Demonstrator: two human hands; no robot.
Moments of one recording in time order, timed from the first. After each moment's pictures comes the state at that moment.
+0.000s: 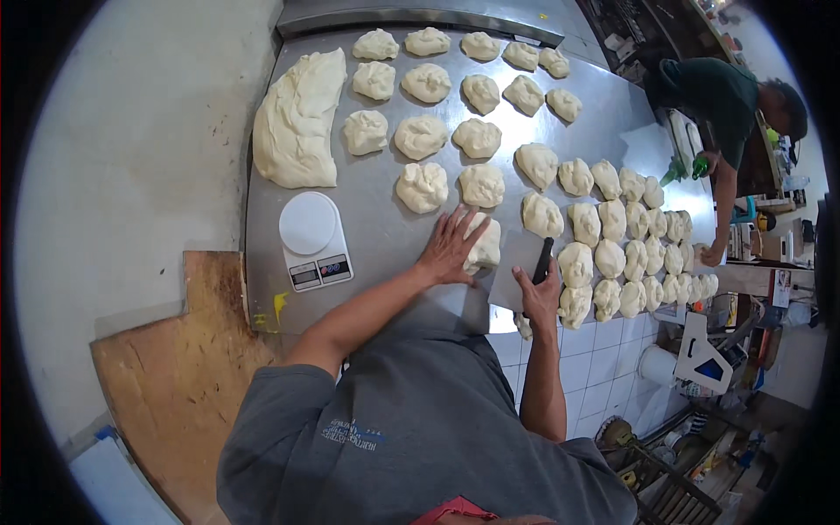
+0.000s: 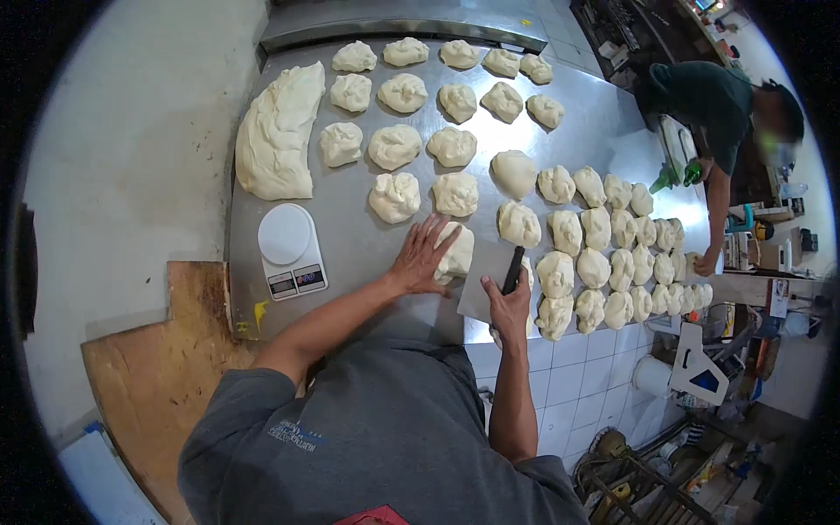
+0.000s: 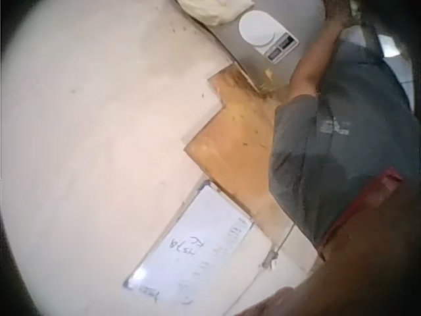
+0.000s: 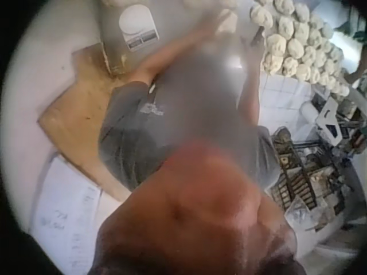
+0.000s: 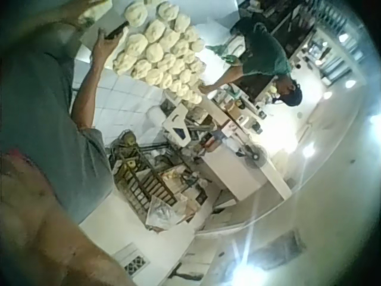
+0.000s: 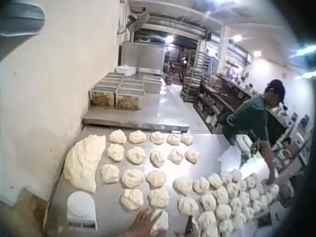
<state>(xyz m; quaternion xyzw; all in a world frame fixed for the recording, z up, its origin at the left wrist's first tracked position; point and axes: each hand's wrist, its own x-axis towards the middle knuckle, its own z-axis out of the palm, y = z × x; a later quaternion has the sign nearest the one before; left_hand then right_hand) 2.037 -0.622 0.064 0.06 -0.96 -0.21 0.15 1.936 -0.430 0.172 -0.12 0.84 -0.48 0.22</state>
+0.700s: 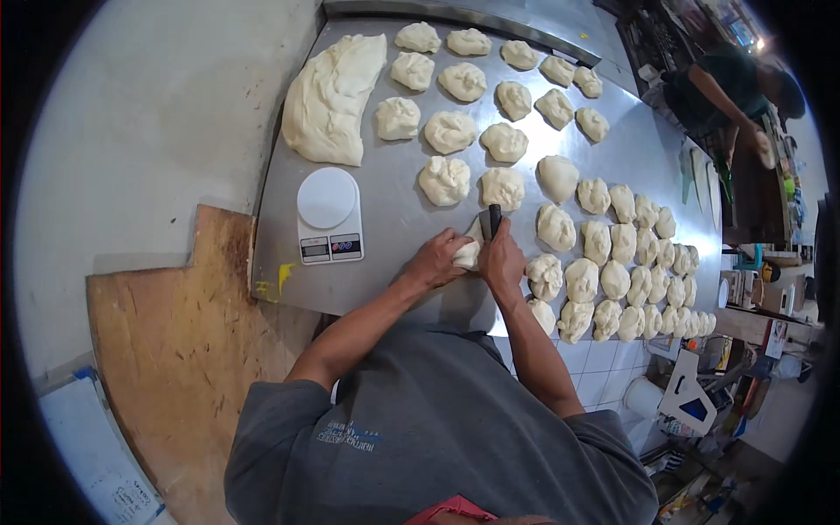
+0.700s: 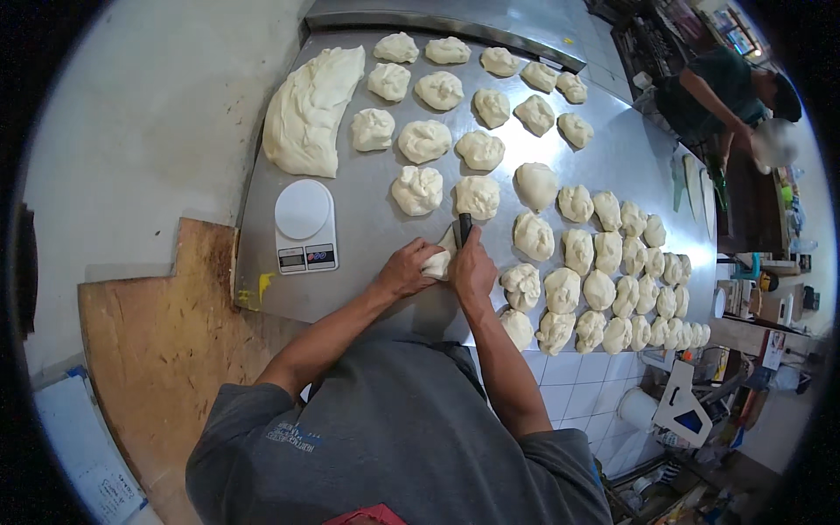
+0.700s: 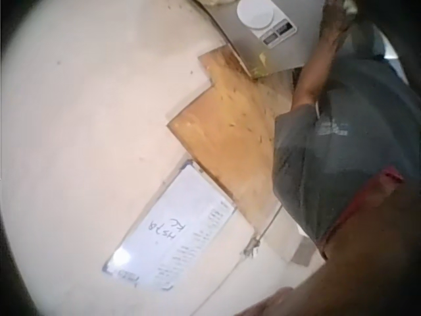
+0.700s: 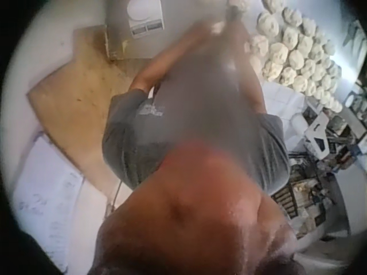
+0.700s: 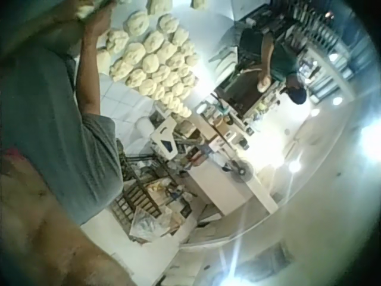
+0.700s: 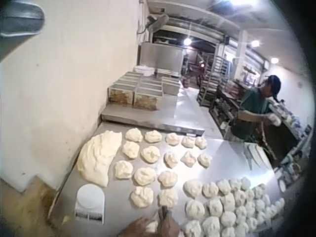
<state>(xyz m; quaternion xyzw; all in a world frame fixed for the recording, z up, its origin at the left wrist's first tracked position) 2.090 -0.614 0.044 0.19 -0.87 -0.43 0.17 1.940 -0.516 0.090 -0.36 0.91 -0.13 0.16</state>
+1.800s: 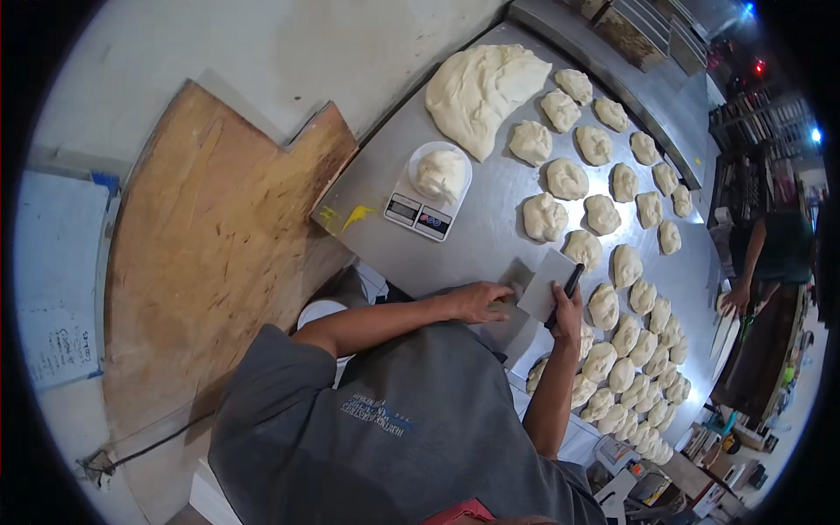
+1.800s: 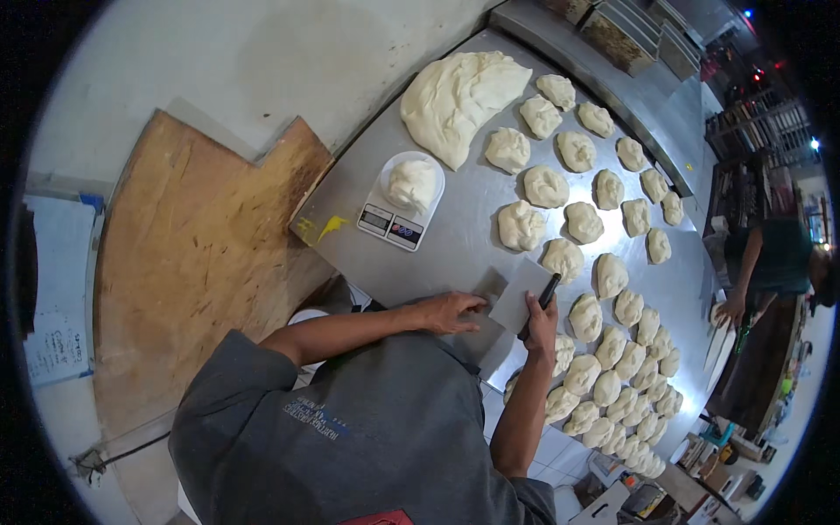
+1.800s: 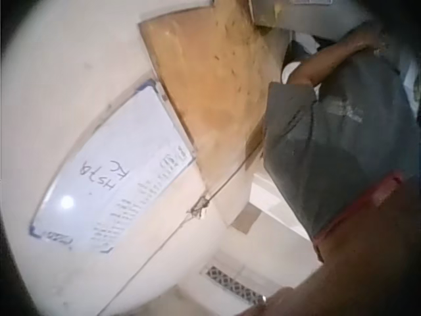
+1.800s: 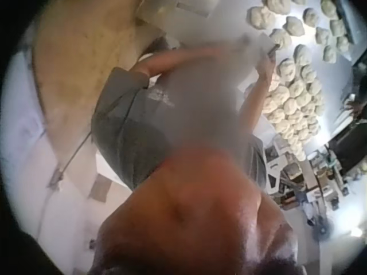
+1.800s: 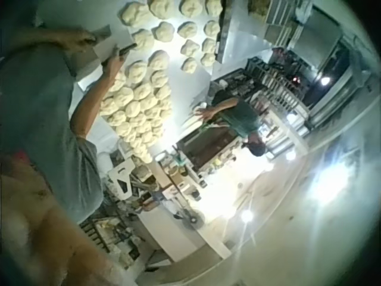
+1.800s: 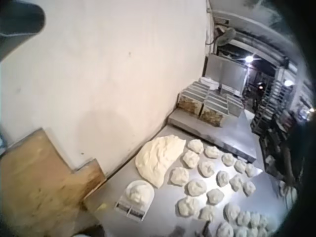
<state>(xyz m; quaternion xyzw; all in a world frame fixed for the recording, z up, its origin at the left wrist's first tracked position) 2.162 -0.579 0.045 0.22 -0.74 -0.61 0.18 1.915 -0.508 0.100 -0.22 0.71 -0.47 0.48</state>
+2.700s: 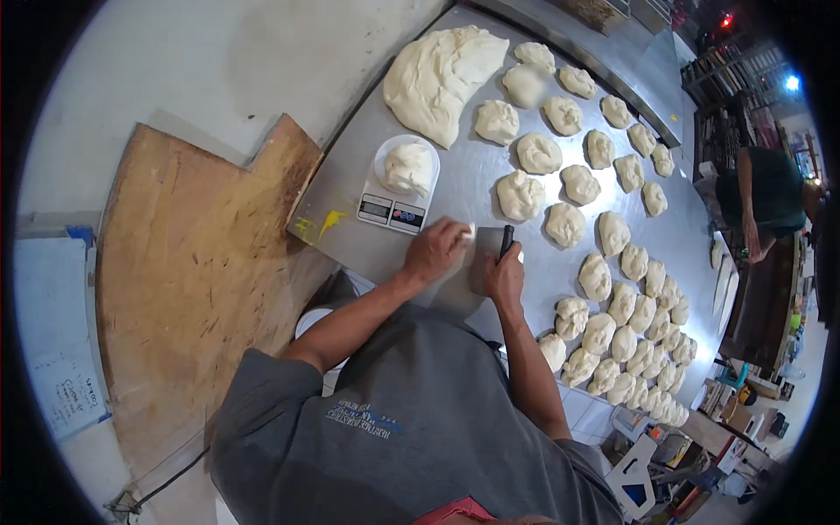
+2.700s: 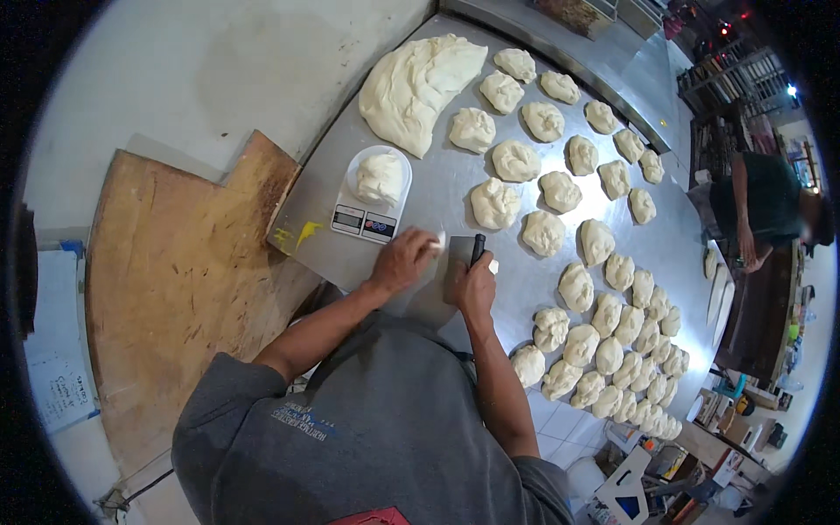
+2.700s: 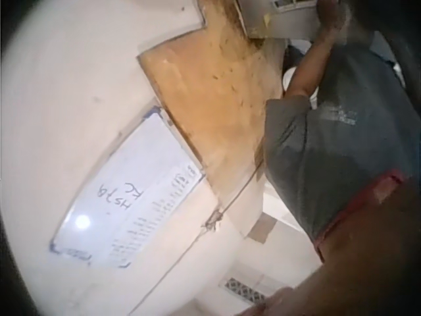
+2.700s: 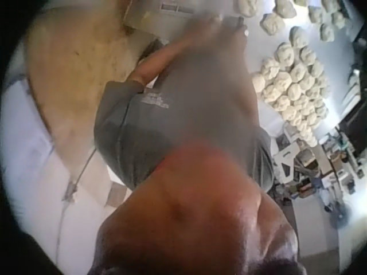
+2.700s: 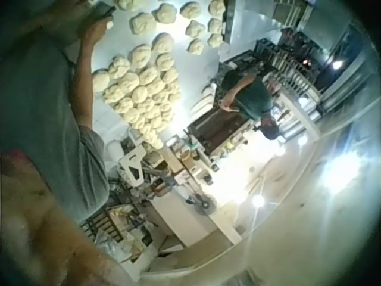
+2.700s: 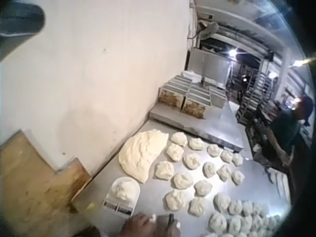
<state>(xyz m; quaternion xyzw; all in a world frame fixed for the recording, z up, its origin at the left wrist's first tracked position) 2.190 -0.630 0.075 0.41 -0.81 -0.31 0.28 2.024 -0.547 0.074 -0.47 0.83 -0.23 0.21</state>
